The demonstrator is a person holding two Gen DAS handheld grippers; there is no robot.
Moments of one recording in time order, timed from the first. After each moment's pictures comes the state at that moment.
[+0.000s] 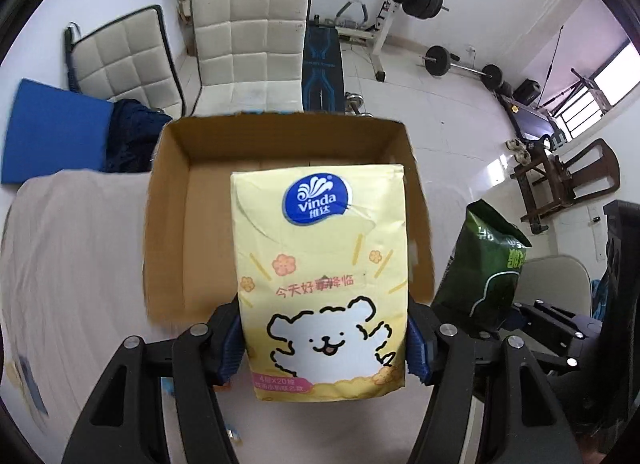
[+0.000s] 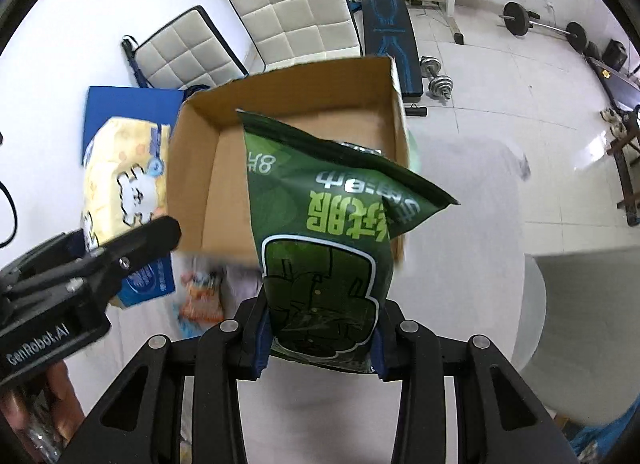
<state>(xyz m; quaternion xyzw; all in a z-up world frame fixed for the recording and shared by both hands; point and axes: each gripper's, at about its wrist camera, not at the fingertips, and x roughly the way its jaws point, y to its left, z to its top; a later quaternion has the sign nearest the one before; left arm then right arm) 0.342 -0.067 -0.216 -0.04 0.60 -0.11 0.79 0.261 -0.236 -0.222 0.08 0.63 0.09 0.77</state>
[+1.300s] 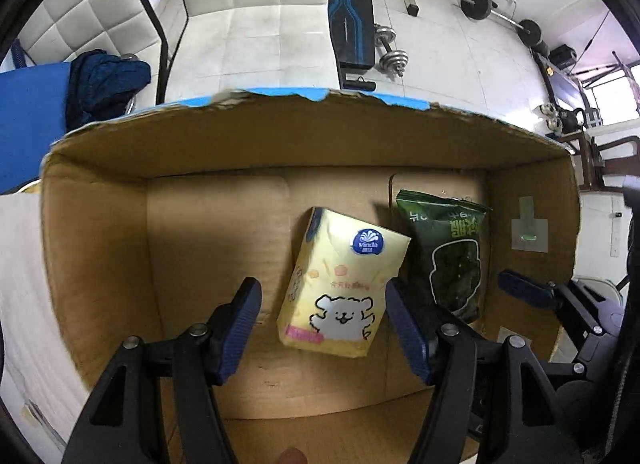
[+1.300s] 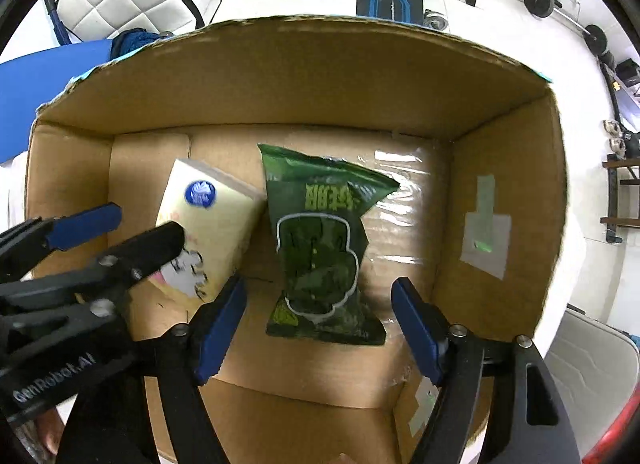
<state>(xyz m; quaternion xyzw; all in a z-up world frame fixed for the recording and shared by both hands) 0.472 -0.047 -0.343 -0.04 0.70 -0.10 0.70 0.452 -0.185 -0.372 0.00 0.73 0.06 0.69</state>
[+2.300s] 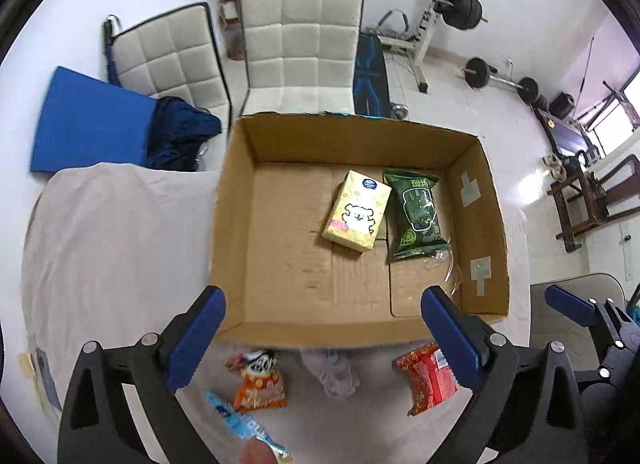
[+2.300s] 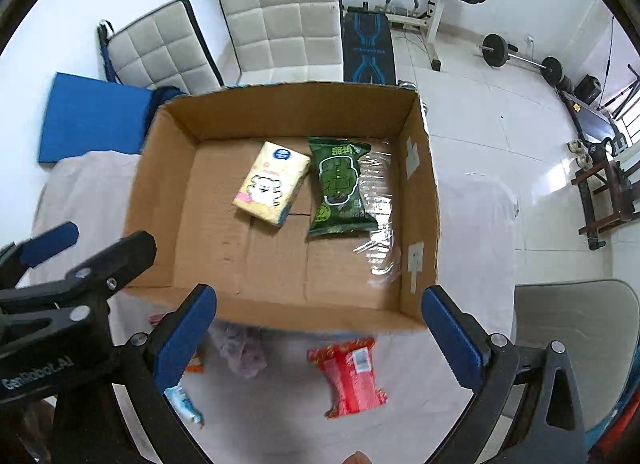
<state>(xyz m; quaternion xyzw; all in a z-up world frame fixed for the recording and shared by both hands) 0.308 -0.011 -0.210 -0.02 0.58 -0.04 0.82 0.280 -0.175 -0.219 0.02 0.60 0.04 0.80</state>
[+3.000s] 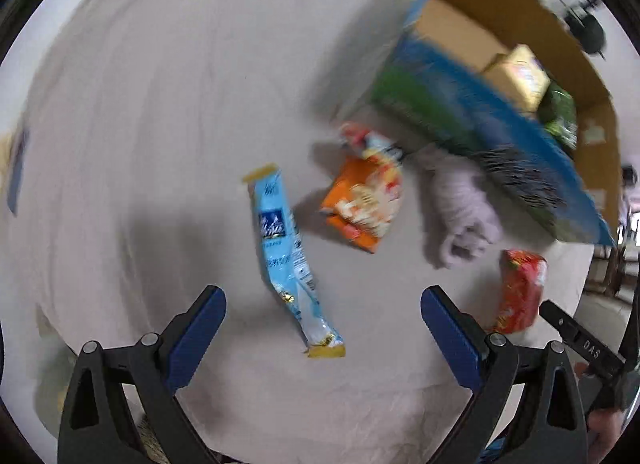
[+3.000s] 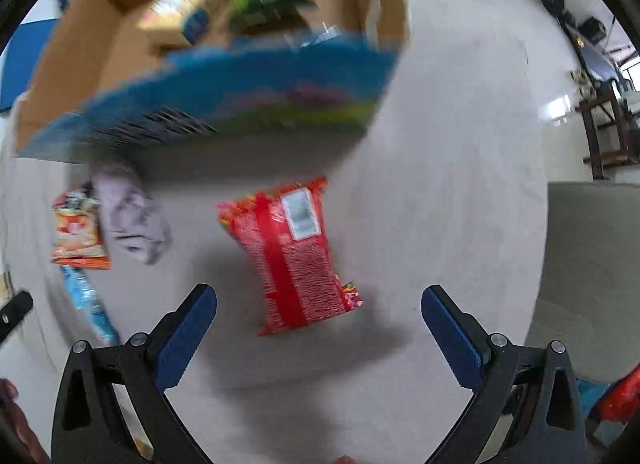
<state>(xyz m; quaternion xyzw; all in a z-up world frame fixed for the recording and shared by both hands) 0.157 0.093 -0.363 -0.19 0.69 0.12 0.69 0.203 -0.237 -0.390 0.03 0.72 0.00 0.69</state>
